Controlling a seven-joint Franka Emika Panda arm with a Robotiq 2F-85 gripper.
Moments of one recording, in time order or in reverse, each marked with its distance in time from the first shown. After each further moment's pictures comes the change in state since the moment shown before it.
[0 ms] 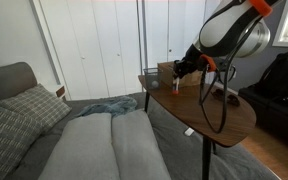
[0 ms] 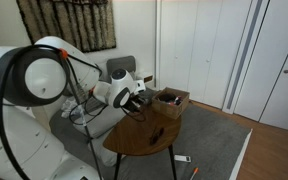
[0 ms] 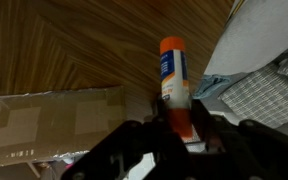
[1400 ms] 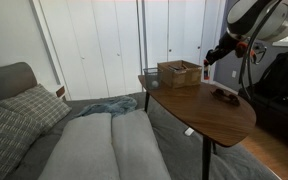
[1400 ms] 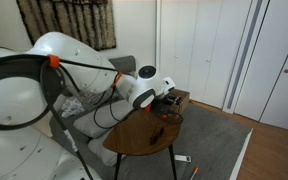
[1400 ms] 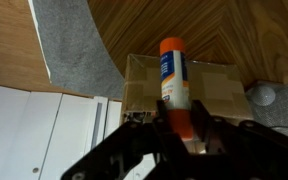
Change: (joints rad) arm -0.049 -0.053 -0.321 0.053 0.020 -0.105 -0.502
